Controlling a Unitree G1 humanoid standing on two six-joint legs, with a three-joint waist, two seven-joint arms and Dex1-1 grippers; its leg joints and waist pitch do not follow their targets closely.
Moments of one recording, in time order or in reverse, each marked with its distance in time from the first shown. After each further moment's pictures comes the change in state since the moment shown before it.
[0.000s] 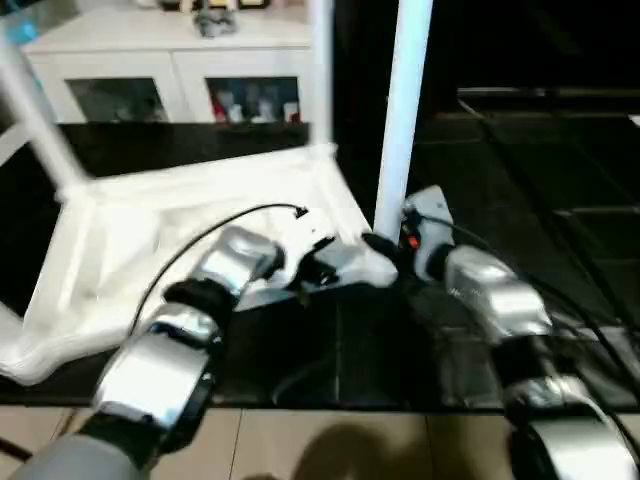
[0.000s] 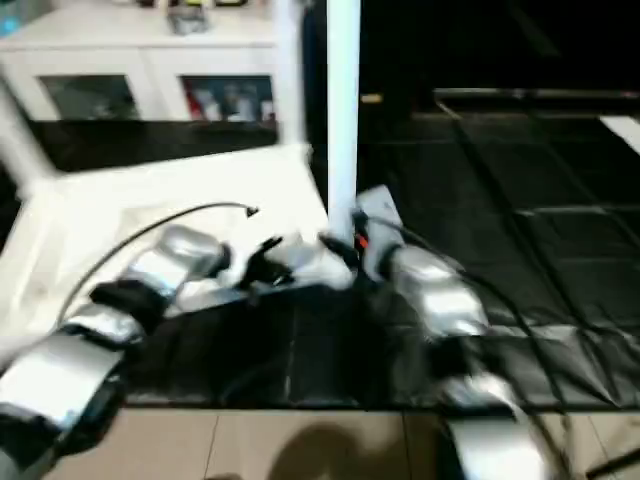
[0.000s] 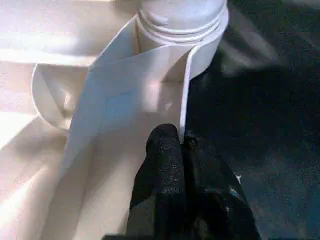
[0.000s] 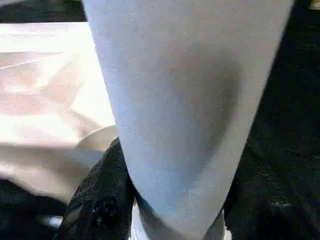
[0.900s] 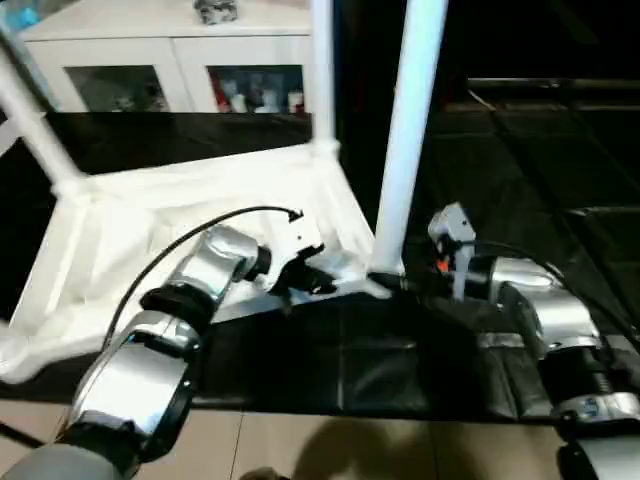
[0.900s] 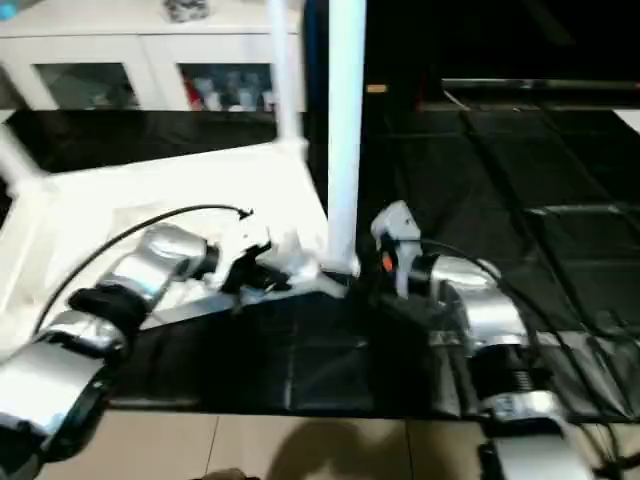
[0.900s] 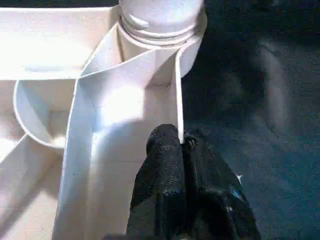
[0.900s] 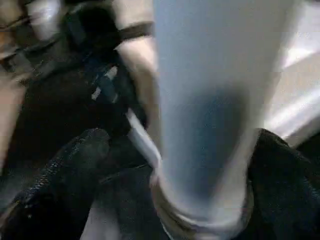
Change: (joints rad) left arm 0.102 0.193 -0.088 -0.128 -0.023 -0.252 -0.506; right arm 0.133 -0.322 0.124 -0.102 0.136 -0.103 0.840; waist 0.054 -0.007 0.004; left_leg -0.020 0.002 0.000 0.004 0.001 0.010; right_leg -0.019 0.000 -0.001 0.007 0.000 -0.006
